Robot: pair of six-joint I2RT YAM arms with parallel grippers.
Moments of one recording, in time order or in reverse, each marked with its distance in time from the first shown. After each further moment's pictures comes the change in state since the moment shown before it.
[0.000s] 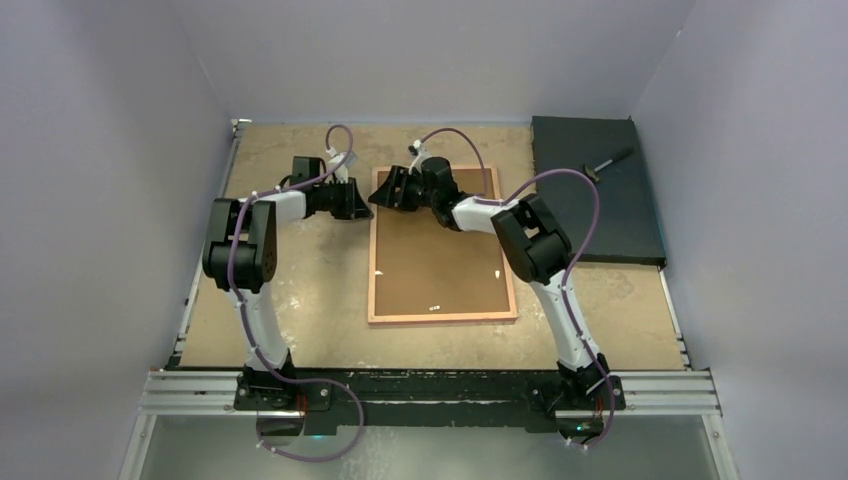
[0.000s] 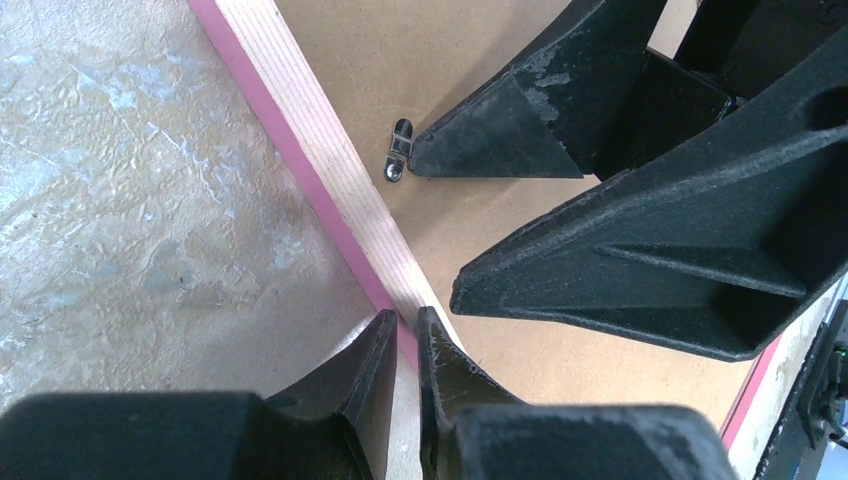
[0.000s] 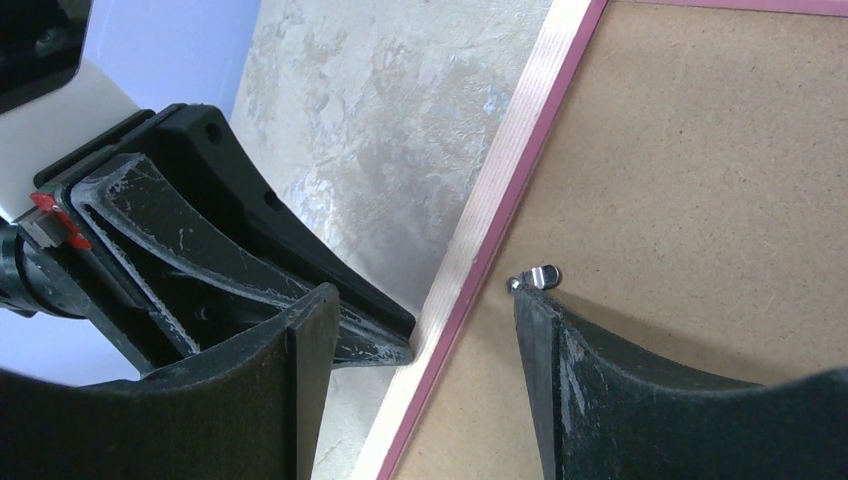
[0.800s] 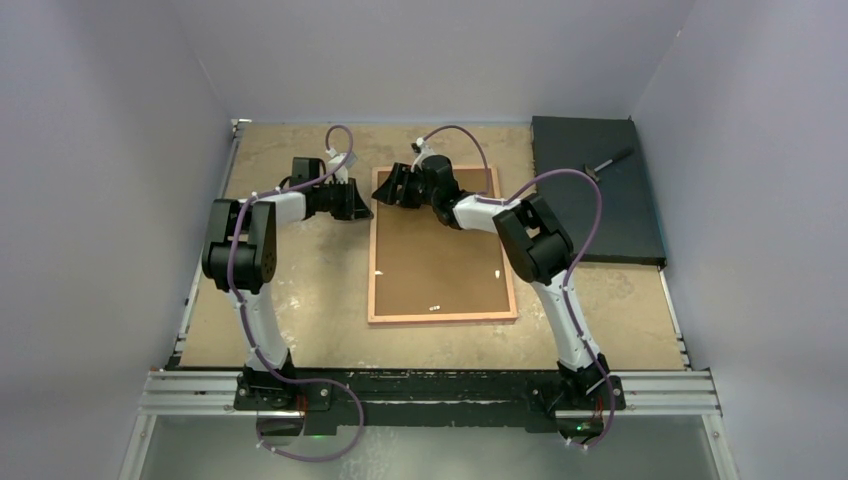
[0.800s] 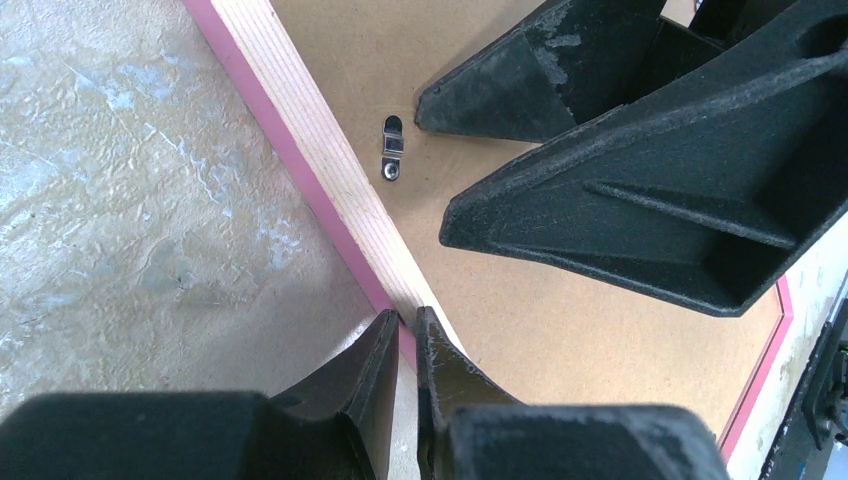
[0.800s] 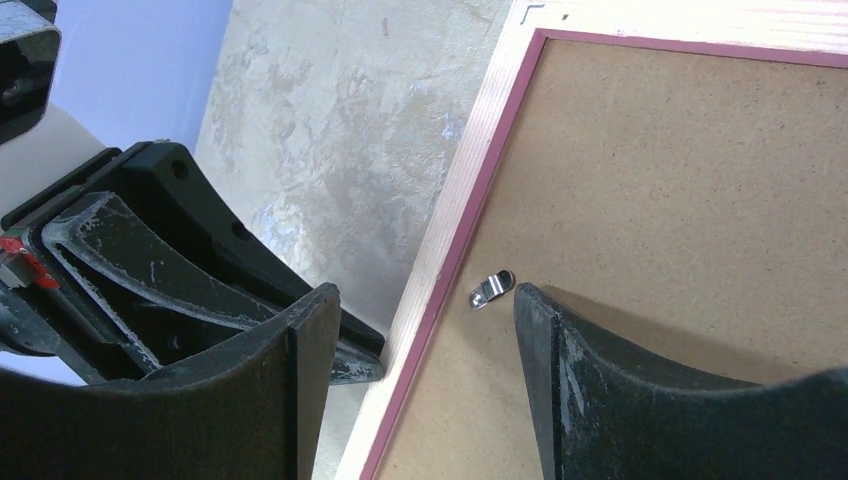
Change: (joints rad) left arm 0.000 -0.007 -0.016 0.020 0.002 0.005; right arm -0.008 -0.012 0.008 -0.041 0.082 -0.035
